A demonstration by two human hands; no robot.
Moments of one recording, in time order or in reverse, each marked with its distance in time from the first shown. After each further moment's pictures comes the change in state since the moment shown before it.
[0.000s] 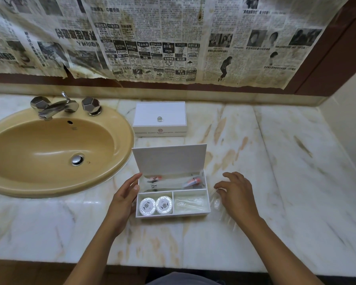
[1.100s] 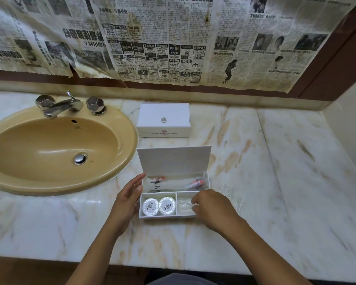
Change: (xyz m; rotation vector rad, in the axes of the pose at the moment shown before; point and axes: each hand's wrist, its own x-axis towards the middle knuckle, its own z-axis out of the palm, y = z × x) left_hand -0.004 0.007 0.002 -0.008 0.005 -0.030; right_hand -0.013 -0.087 -0.027 -0.068 -0.474 -0.138
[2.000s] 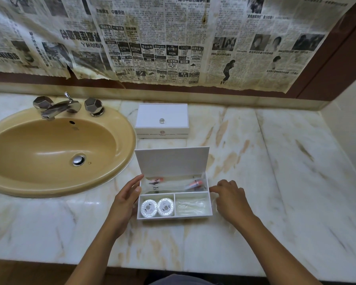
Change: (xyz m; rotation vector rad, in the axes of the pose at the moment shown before) left_hand -0.003 0.004 0.004 -0.003 0.019 0.008; right_hand 0.018 0.065 0.016 -0.055 0.129 0.138
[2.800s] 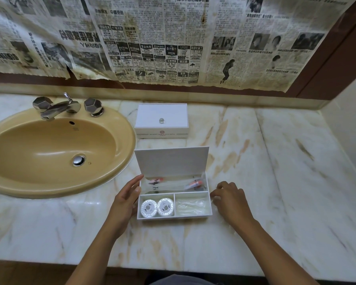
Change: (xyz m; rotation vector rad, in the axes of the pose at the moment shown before) left_hand 0.003 -0.004 -0.002 0.016 -0.004 0.017; right_hand 0.000 0.011 0.017 -0.005 0.094 -0.021
